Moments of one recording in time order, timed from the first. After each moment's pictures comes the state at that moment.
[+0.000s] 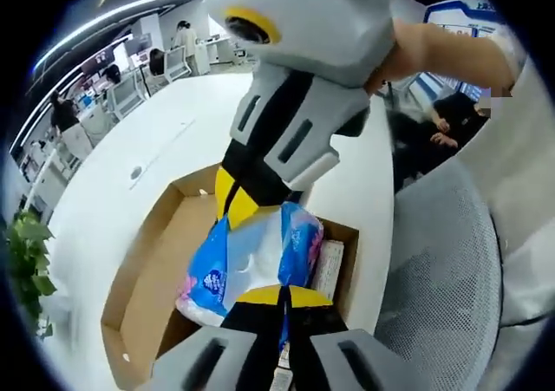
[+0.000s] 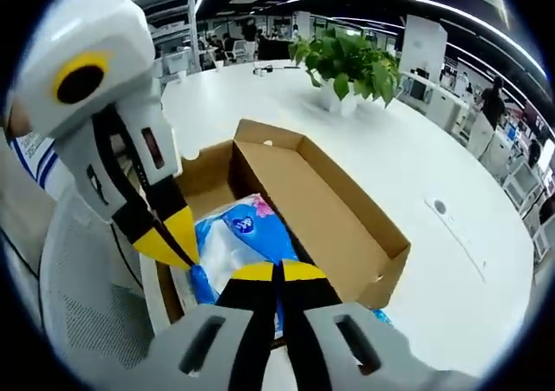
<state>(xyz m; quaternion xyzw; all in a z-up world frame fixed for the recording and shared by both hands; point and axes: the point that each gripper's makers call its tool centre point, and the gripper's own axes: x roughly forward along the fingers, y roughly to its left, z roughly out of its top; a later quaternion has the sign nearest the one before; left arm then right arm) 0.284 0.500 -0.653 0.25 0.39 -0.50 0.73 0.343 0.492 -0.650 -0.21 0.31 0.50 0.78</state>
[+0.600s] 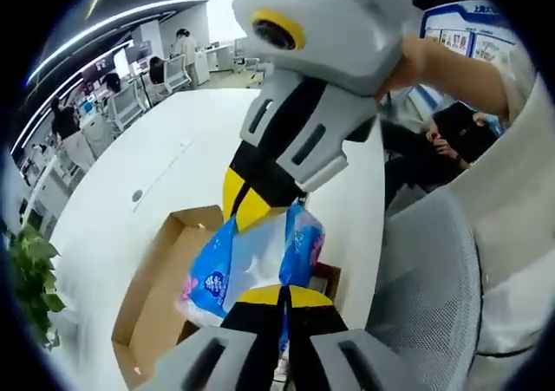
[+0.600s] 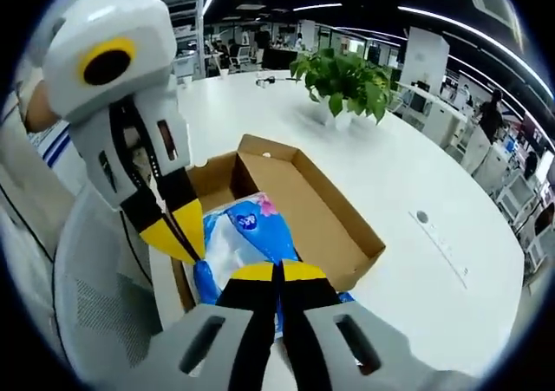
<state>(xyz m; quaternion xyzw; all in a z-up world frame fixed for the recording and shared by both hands) 0.282 0.461 -0.616 0.25 0.37 -0.51 0.74 0.335 0.454 -0.612 -0.21 0.29 0.50 0.79</state>
